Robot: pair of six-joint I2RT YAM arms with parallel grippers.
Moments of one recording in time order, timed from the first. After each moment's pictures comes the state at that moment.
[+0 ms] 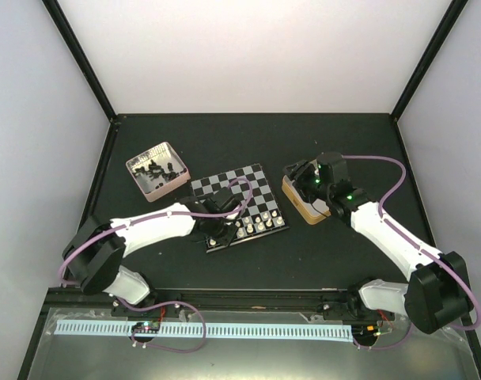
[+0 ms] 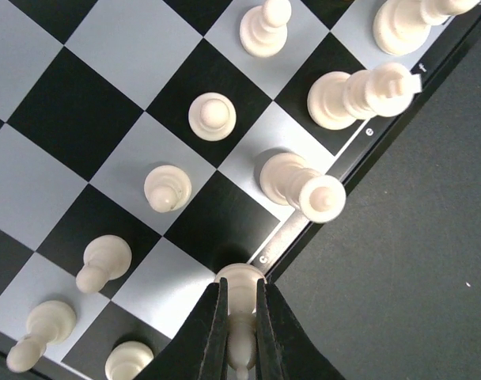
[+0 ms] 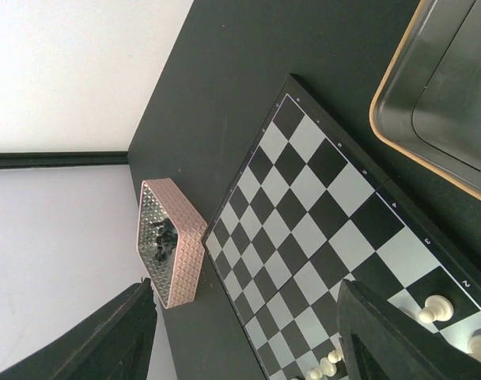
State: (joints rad) left arm -0.83 1.48 0.88 -0.63 0.06 -0.34; right arm 0.44 1.23 0.83 -0.19 -0.18 1.23
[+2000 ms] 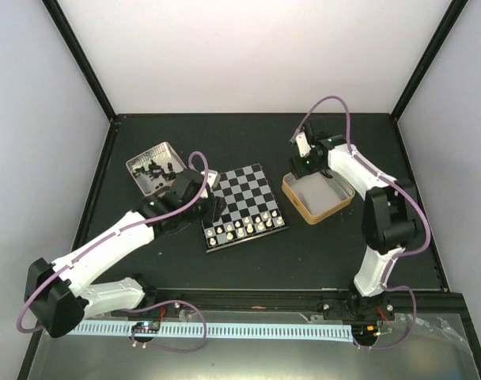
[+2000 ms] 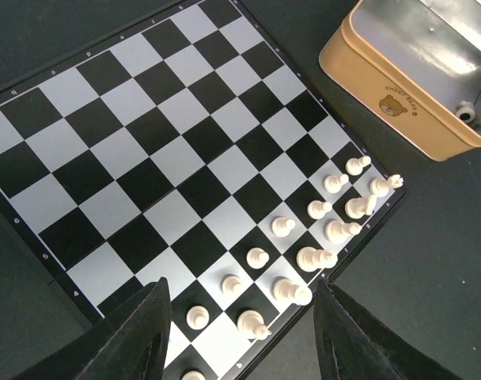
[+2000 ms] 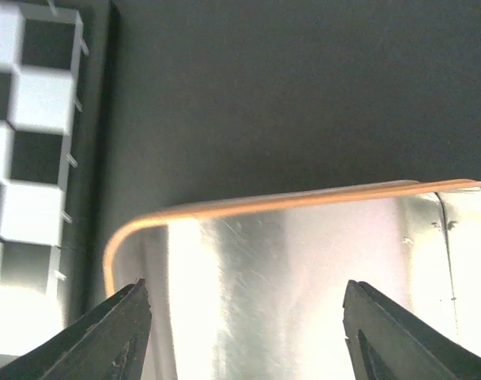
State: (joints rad) left arm -0.68 1.12 0.89 -0.57 0.00 -0.40; right arm 0.31 1.80 1.42 -0.69 -0.07 -0.05
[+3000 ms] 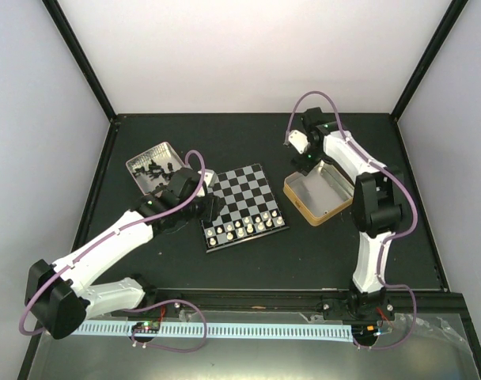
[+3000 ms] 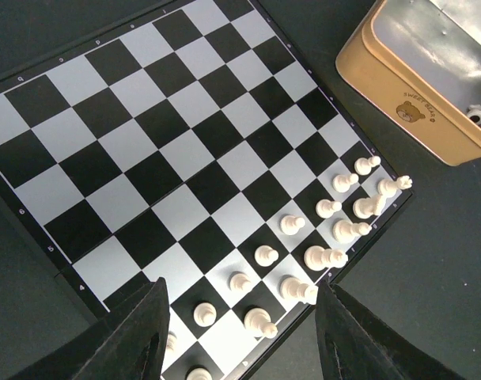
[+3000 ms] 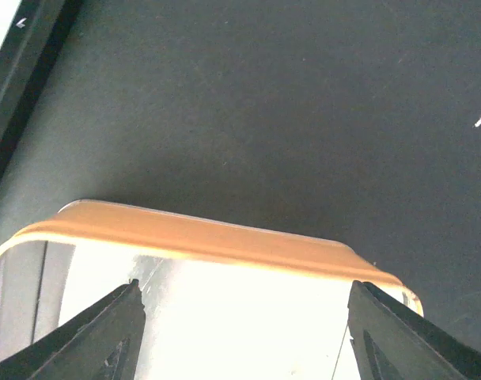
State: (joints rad) left arm -0.63 1.12 0.87 -0.57 0.04 -0.40; right arm 0.28 2.02 1.68 -0.88 0.01 -0.55
